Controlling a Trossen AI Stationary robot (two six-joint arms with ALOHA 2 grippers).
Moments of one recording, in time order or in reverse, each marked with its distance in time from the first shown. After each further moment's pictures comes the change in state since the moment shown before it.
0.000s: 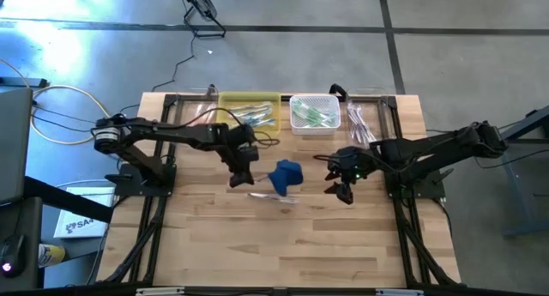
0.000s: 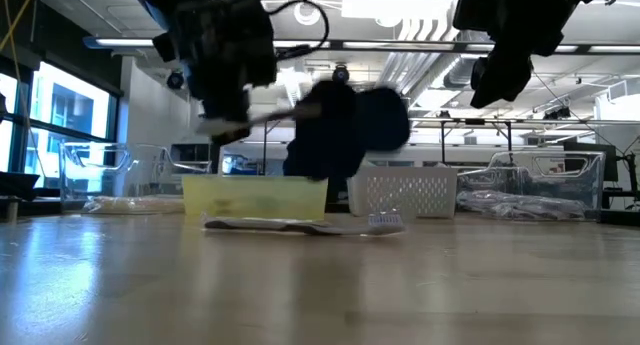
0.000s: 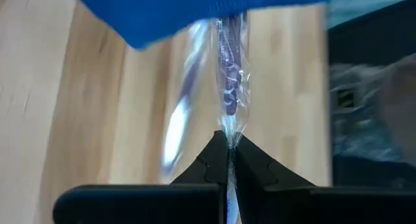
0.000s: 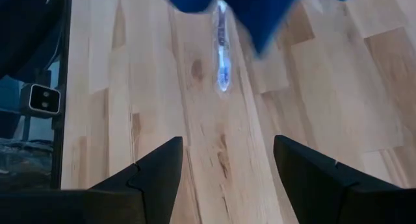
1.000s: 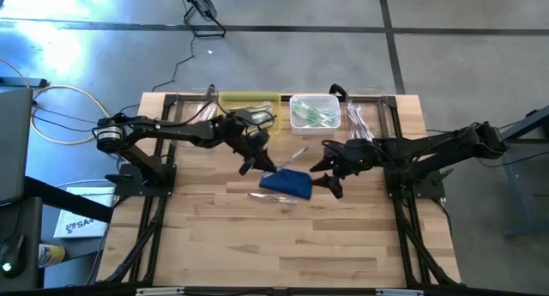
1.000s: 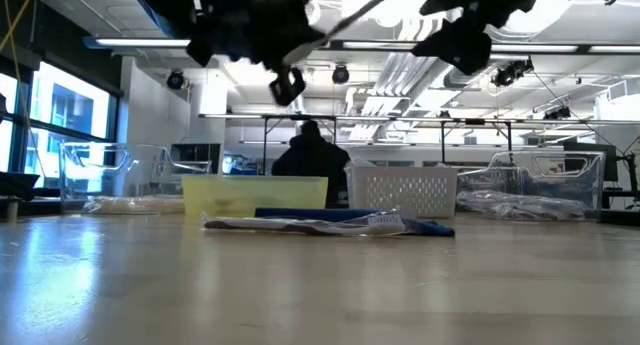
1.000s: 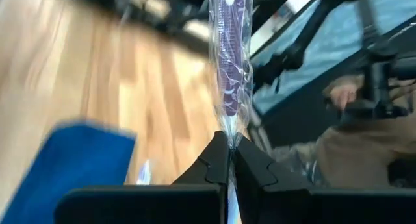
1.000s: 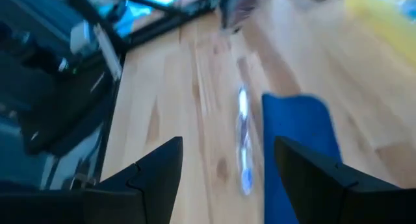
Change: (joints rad) left arm 0.031 0.018 0.001 0.628 0.174 -0.209; right arm -0.018 0.000 0.000 0.339 0.060 0.026
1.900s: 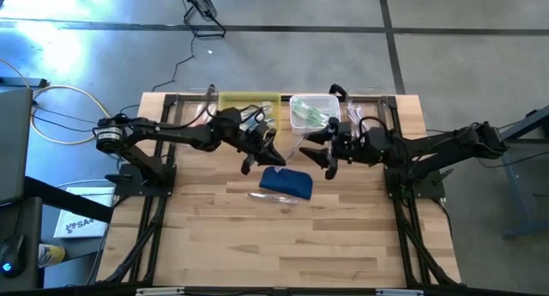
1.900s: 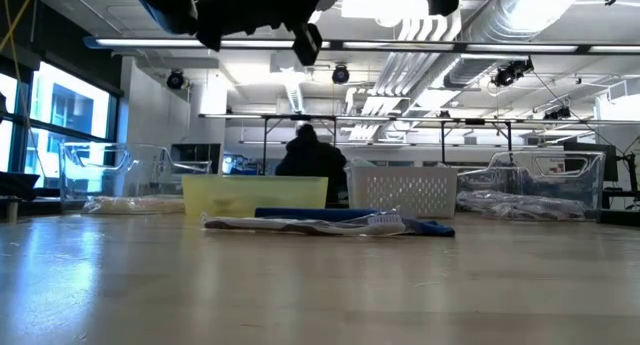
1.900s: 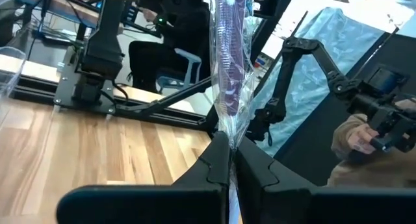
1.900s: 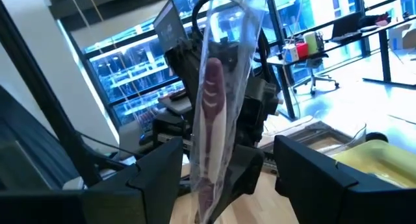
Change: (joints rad) left arm -0.046 0.000 0.000 0.399 -0.085 -0.053; right arm -0.001 0.004 0.000 0.612 0.289 -0.131
